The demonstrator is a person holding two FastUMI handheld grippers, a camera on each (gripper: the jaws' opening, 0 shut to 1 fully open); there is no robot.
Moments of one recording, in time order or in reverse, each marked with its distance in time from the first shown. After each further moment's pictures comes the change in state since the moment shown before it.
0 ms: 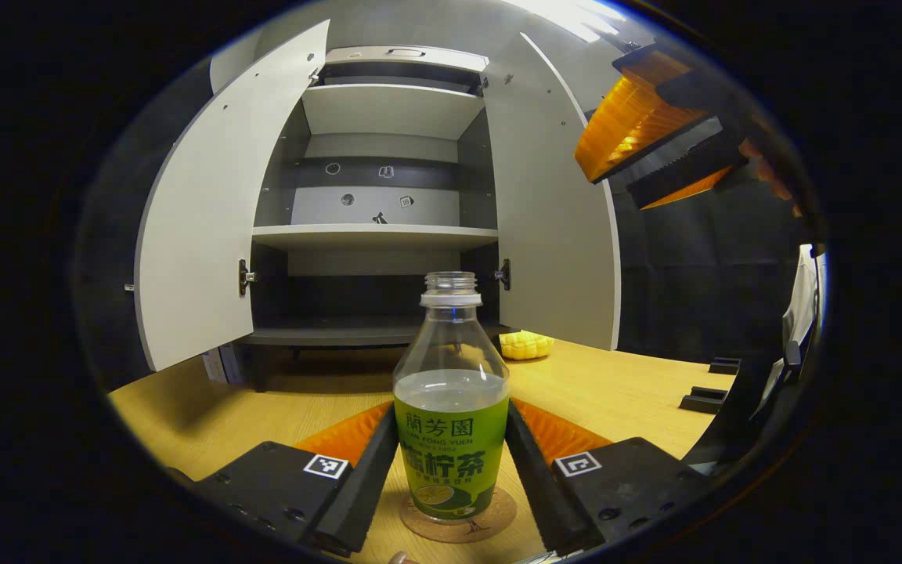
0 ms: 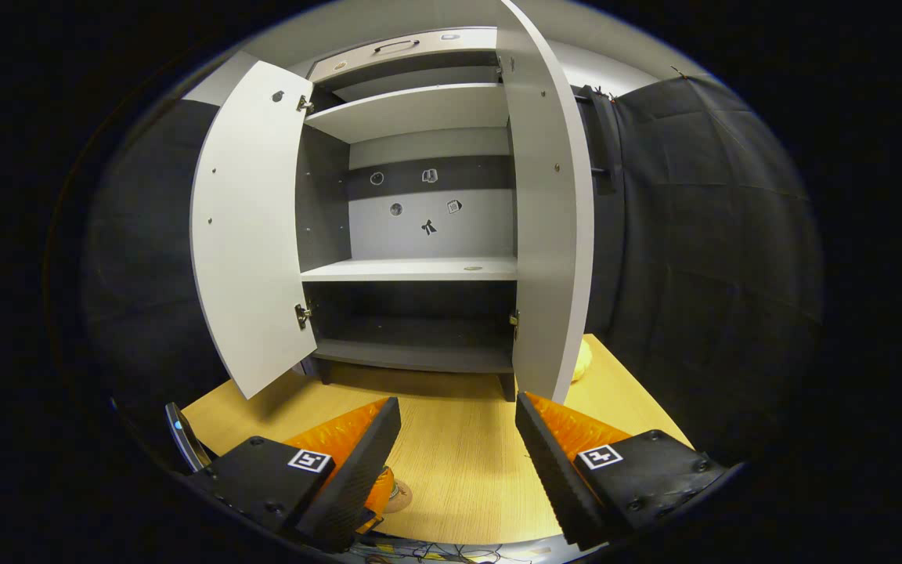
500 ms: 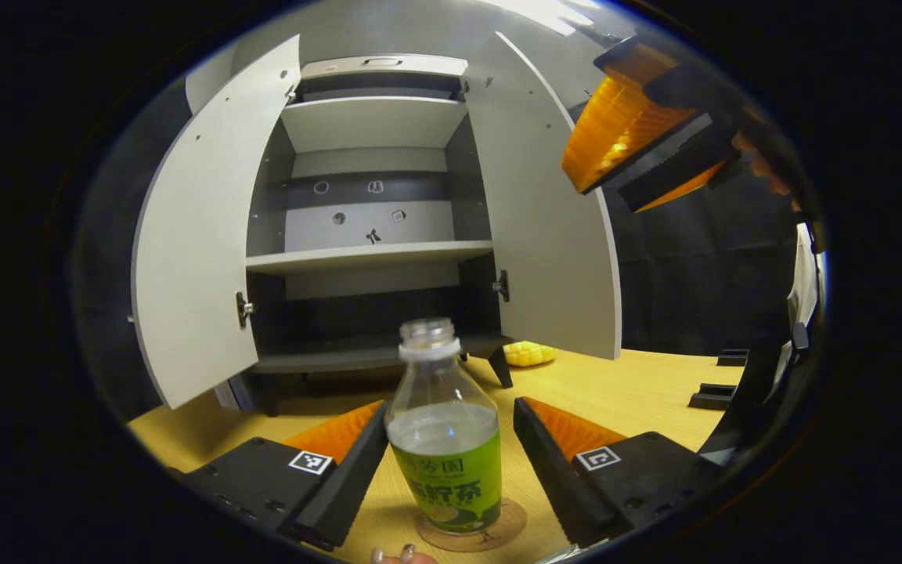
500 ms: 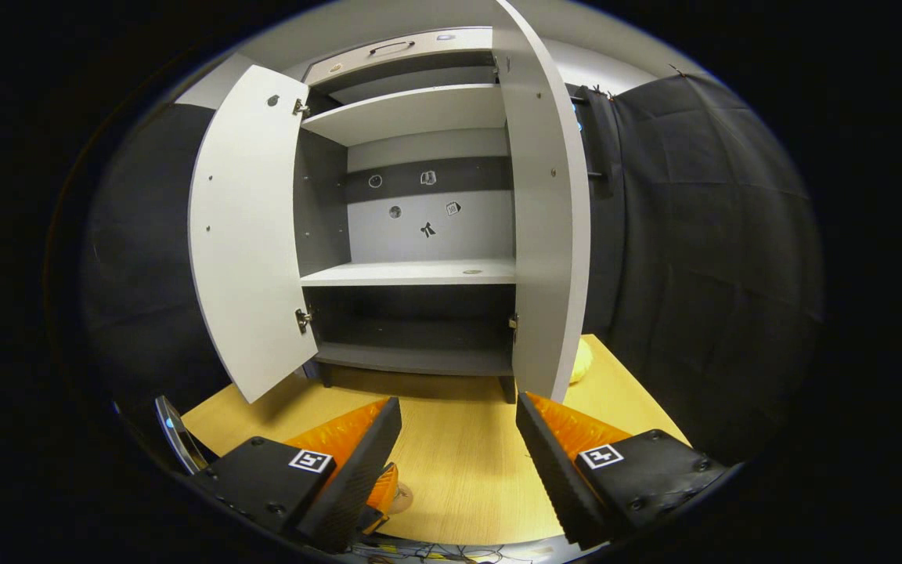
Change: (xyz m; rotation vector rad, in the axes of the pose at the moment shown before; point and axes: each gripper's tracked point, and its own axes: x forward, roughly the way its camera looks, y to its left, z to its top) left arm 0.007 0.002 0.048 0.120 -0.049 0.002; right arm -0.003 0.000 0.017 0.026 -0.005 0.020
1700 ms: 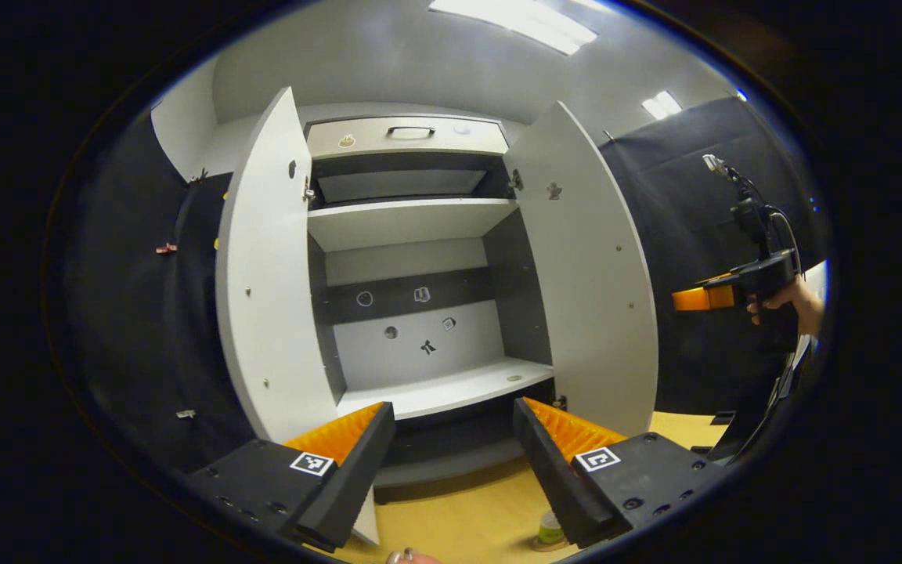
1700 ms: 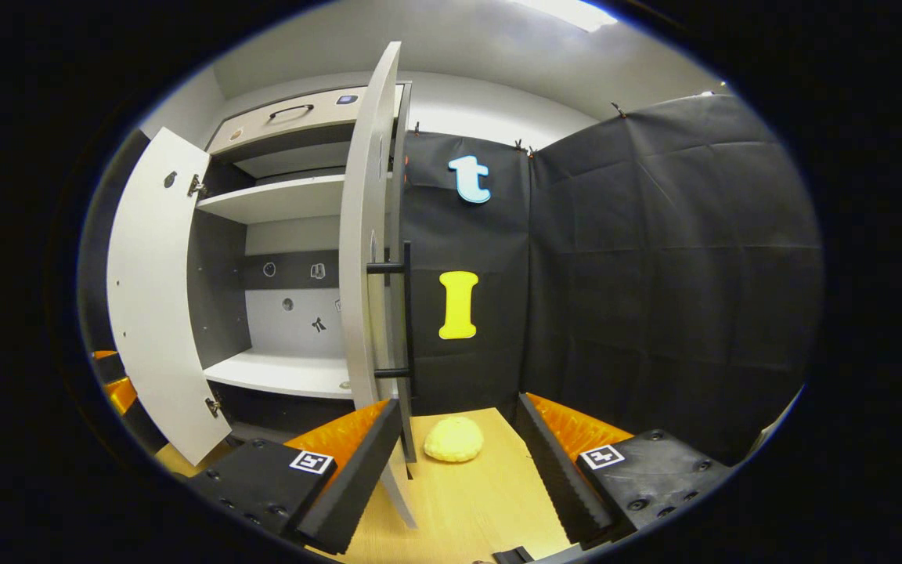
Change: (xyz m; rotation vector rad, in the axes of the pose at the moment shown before) left arm -0.068 0.165 0.263 0.056 -0.035 0.078; right arm -0.013 -0.147 0.178 0.000 -0.235 -0.309
